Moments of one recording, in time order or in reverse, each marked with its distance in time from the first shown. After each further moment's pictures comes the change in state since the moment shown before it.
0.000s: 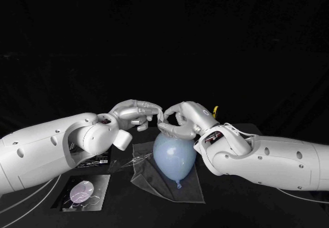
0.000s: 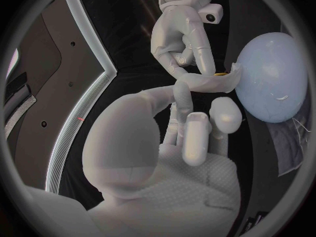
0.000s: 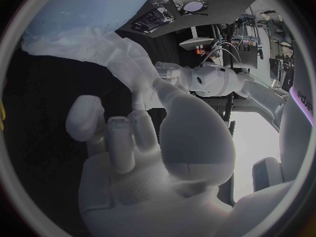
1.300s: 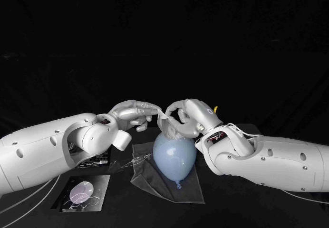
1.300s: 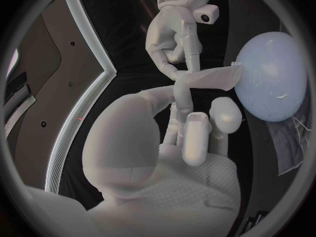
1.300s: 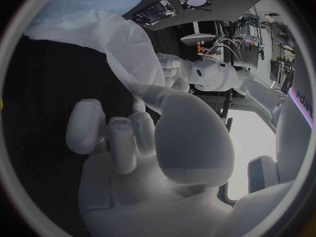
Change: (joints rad) left arm 0.000 -0.001 0.000 -0.004 -0.002 0.005 -0.004; left_hand 0.000 0.000 0.000 0.000 -0.001 0.001 0.001 -0.001 0.001 0.000 0.000 -0.005 -0.004 0.002 0.002 -0.001 -0.009 0.000 0.000 0.000 0.000 -0.005; right arm -0.004 -0.022 0.010 0.014 -0.015 -0.062 0.019; right_hand 0.087 0.069 0.416 -0.148 0.010 -0.051 -0.016 0.192 0.122 0.002 -0.026 0.075 0.000 -0.002 -0.034 0.030 -0.001 -0.011 0.045 -0.024 0.114 0.000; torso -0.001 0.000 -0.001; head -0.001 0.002
